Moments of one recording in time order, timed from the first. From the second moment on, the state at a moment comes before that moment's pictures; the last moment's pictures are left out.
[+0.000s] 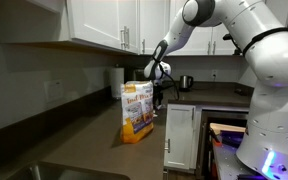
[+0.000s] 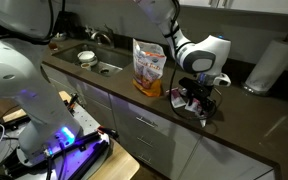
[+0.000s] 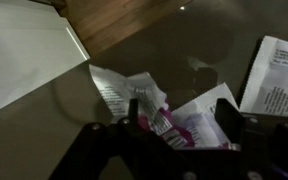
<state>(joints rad) -0.44 0.62 -0.20 -1.88 0.08 2.47 -0.35</state>
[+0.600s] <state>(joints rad) -0.43 0.66 -0.24 -1.86 0.00 2.56 -0.28</state>
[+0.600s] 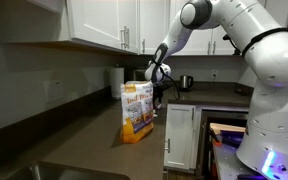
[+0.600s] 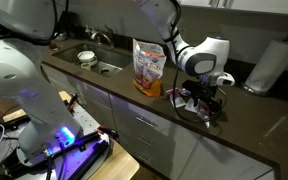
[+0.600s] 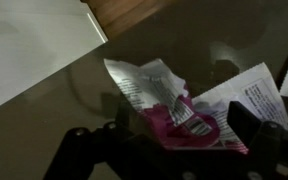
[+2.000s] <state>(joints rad) -0.37 0.46 -0.26 -1.86 -0.06 2.29 -0.23</state>
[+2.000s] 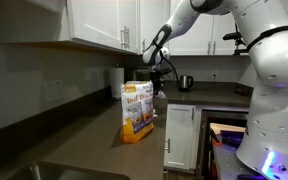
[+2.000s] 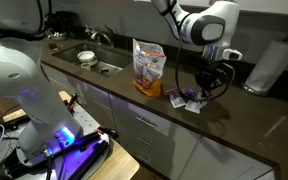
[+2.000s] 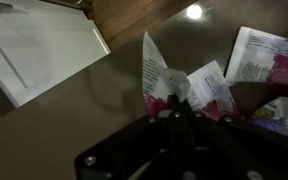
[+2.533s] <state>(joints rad) -0.36 0.25 -0.23 -1.86 -0.04 2.04 -0.27</state>
